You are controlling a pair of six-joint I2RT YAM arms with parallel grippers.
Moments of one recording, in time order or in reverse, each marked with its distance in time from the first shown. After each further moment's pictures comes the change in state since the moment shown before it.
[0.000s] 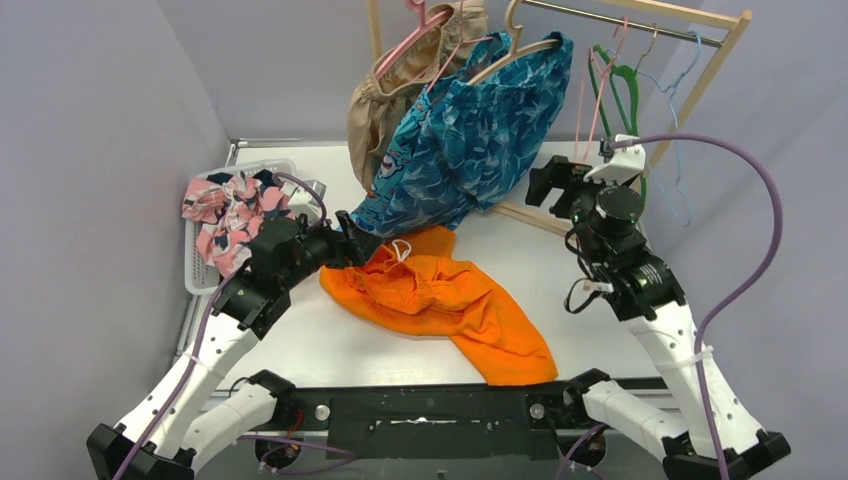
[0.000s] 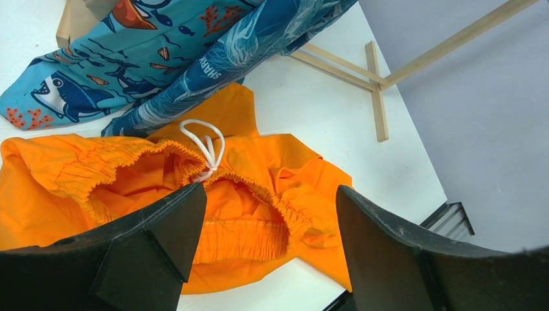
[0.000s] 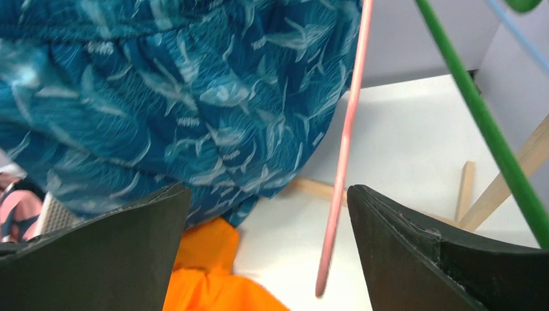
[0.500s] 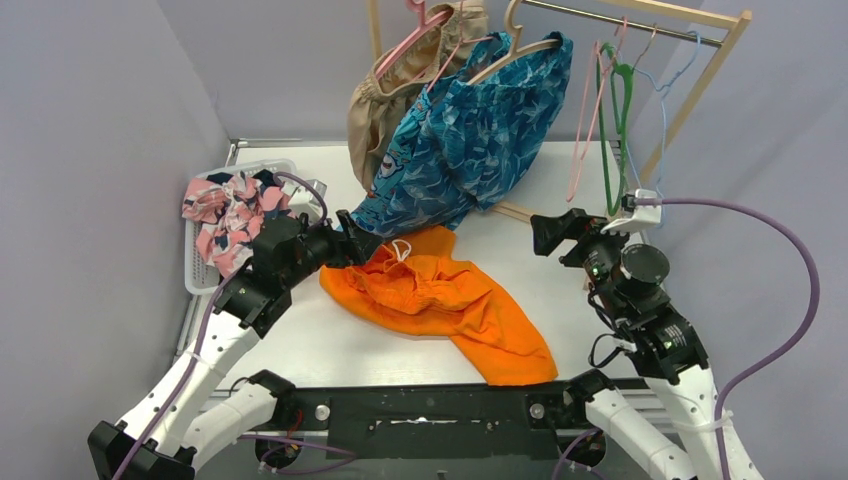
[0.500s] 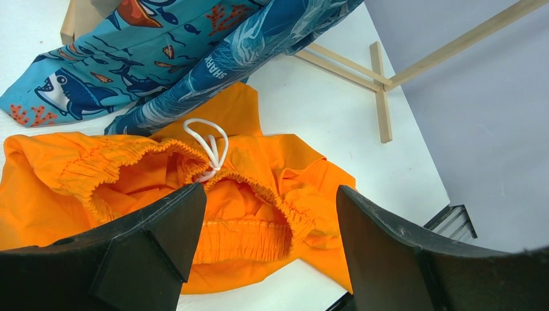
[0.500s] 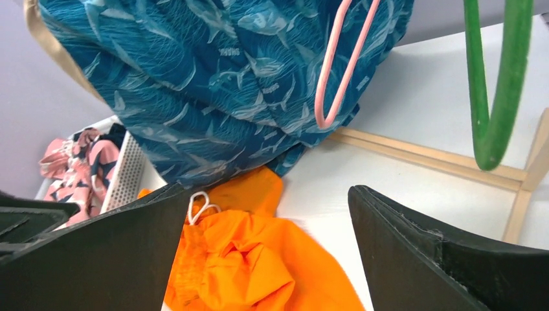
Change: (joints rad) left arm 0.000 0.011 0.000 0.000 -0.011 -0.005; right arm 0.000 -0.321 -0.223 -0.105 -0.175 0.152
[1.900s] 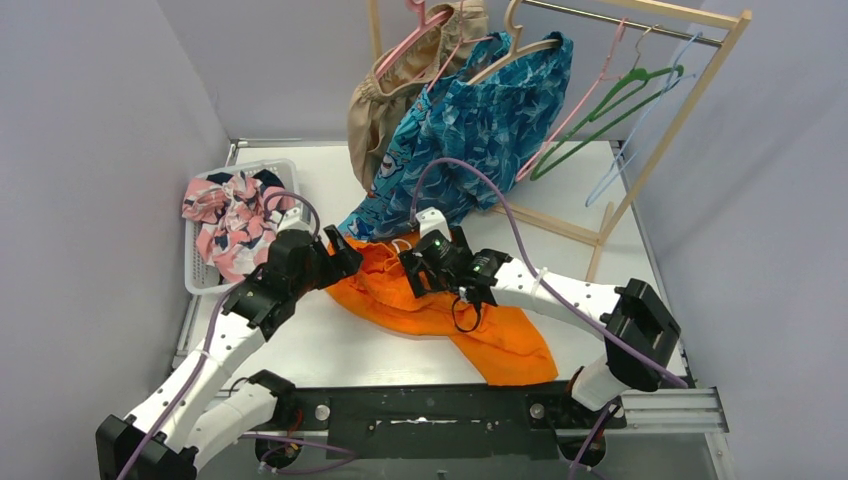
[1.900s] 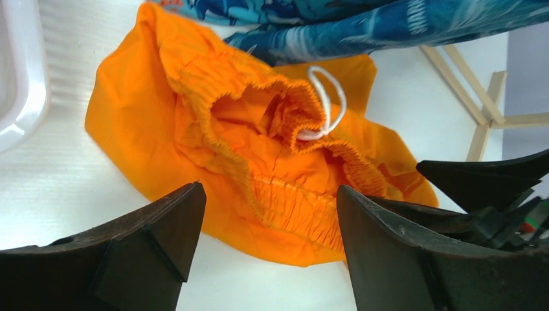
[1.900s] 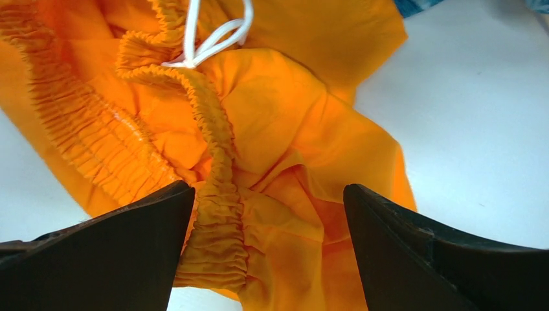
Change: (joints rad) left arm 0.020 0.014 -0.079 -0.190 -0.248 -0.175; right arm 0.542 0.911 0.148 0.019 0.179 -0.106
